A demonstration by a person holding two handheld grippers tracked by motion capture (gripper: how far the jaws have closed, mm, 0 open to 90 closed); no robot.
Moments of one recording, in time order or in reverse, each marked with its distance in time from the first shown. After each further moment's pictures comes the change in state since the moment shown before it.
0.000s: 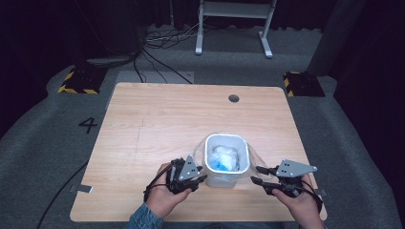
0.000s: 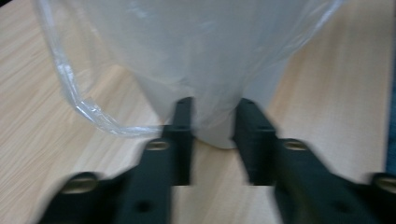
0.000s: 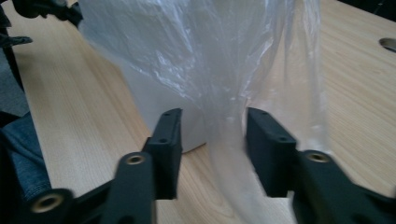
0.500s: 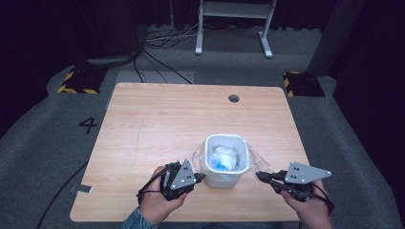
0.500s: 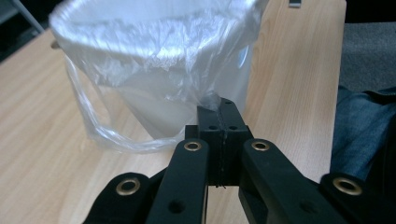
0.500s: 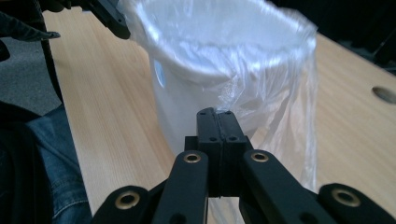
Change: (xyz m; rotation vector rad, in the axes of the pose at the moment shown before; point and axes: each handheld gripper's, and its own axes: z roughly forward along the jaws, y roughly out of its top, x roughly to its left) left arm -0.015 0.019 -0.043 -0.065 0.013 0.074; right arm 0.017 0.028 -0.037 -0.071 0.017 -0.123
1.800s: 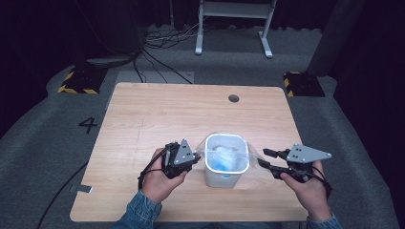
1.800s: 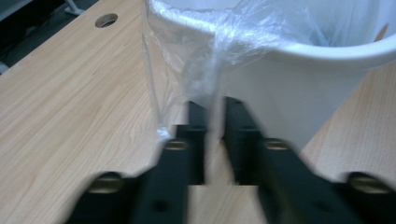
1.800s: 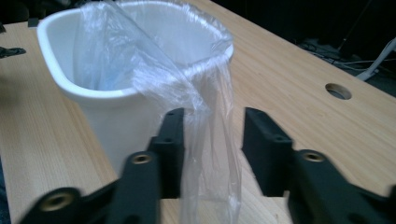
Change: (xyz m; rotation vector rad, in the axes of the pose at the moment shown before) left arm 0.045 0.002 0.020 0.058 0.109 -0.082; right arm -0.044 0.000 0.010 -0.021 -0.096 0.074
